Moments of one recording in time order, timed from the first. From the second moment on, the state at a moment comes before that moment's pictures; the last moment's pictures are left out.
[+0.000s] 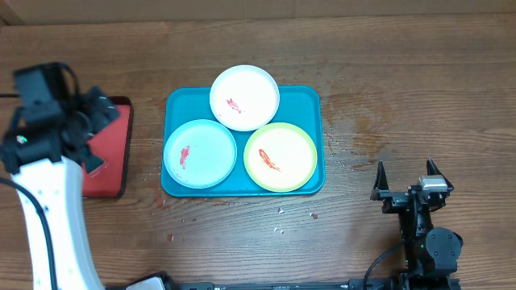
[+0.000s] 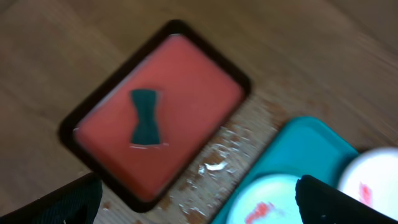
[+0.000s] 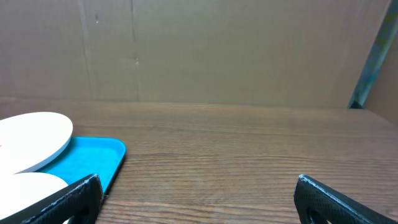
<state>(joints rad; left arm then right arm) 0.33 1.40 1.44 -1.01 -0.17 -0.42 -0.01 0.01 0.02 -0.03 -0.02 -0.03</state>
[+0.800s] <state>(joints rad) 0.55 2.00 1.44 -0.78 -0.15 -0.42 -0.01 0.01 0.02 -0.04 -0.02 -0.04</state>
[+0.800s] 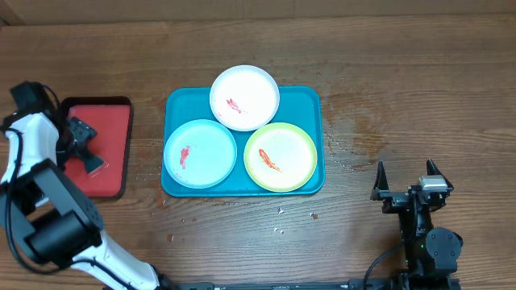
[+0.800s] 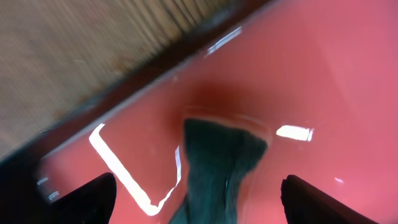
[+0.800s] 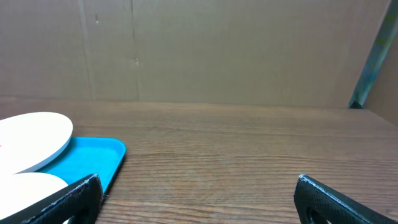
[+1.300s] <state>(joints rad) 0.55 2.07 1.44 -0.69 -0.09 -0.29 -0.01 0.01 0.02 -0.04 -0.02 -0.03</state>
